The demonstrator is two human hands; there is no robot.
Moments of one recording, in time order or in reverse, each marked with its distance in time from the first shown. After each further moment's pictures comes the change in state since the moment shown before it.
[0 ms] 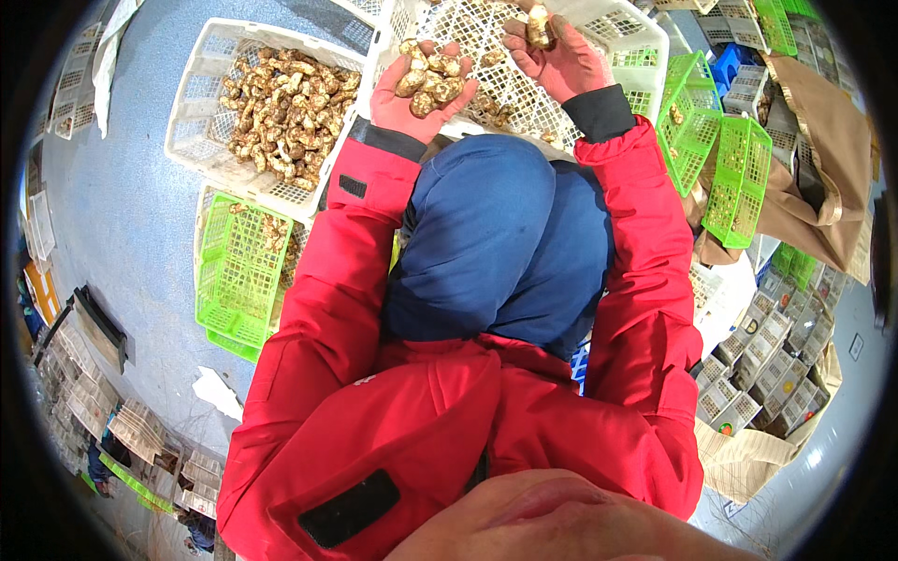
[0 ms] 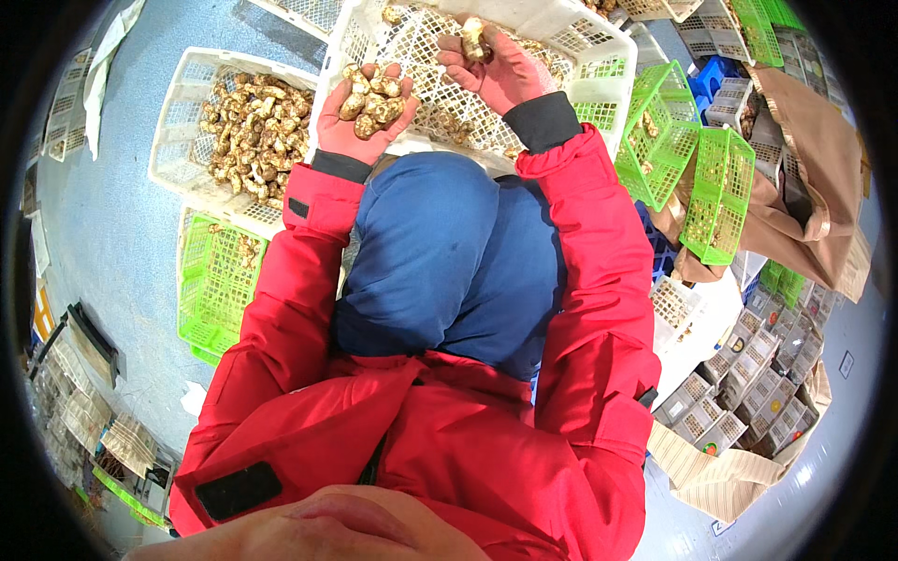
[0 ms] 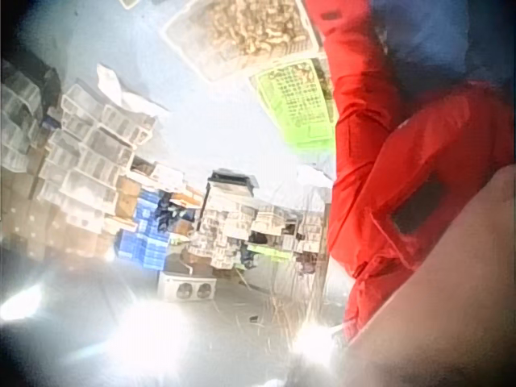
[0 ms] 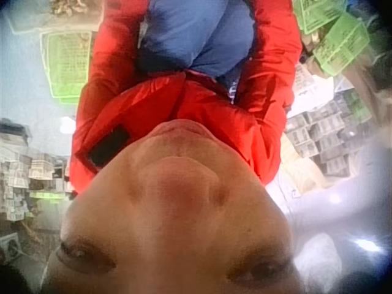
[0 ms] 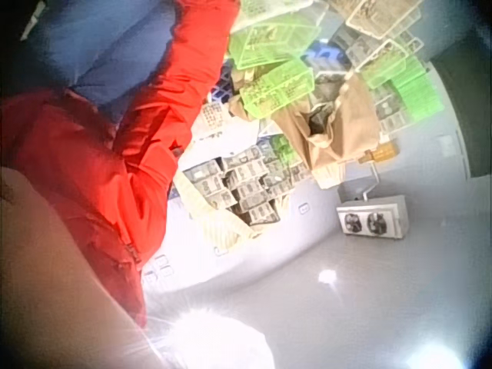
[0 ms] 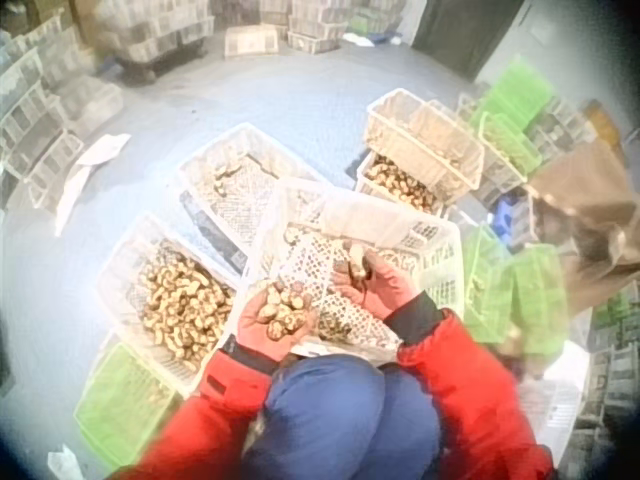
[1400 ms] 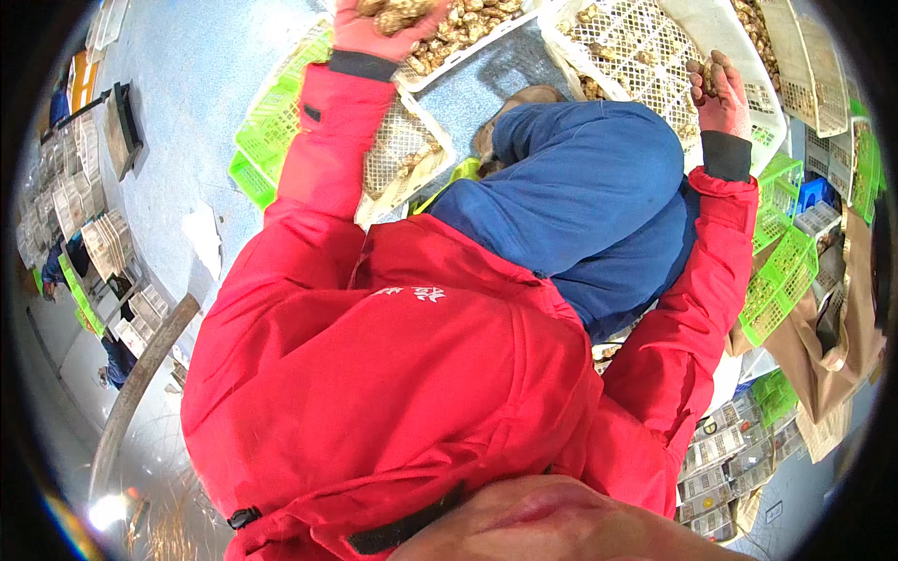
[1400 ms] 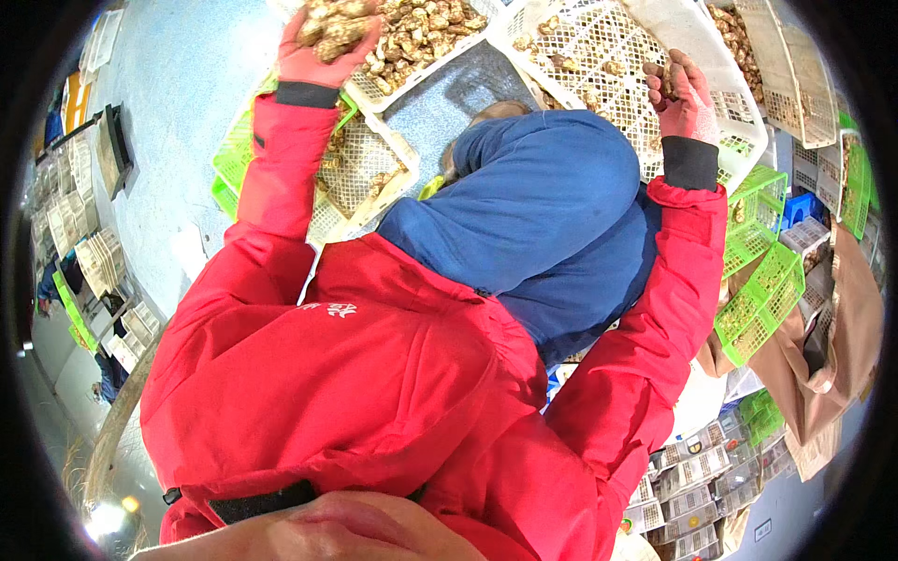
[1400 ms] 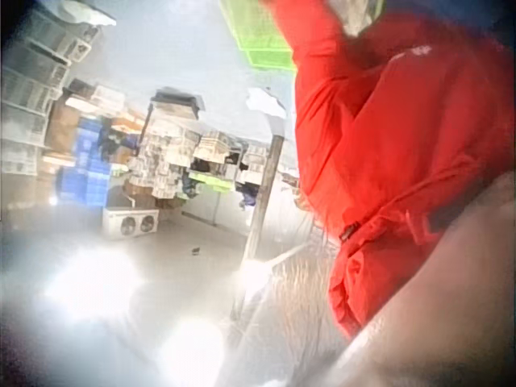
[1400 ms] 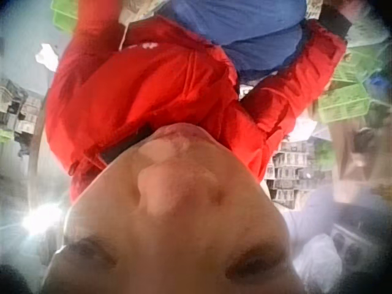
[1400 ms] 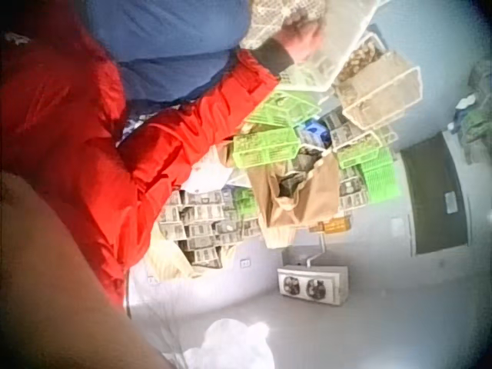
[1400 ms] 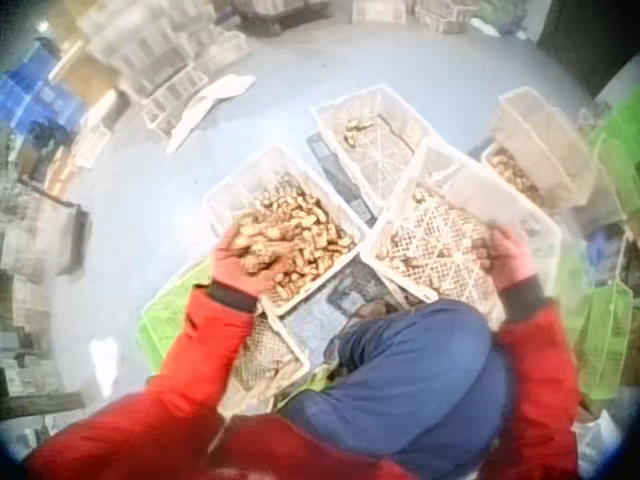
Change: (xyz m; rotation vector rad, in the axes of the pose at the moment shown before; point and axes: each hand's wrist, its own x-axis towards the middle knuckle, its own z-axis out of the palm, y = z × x) left_hand -0.158 0.119 0.048 0.341 0.226 0.493; right_hand -0.024 -0.023 0.000 -0.469 0.263 -0.047
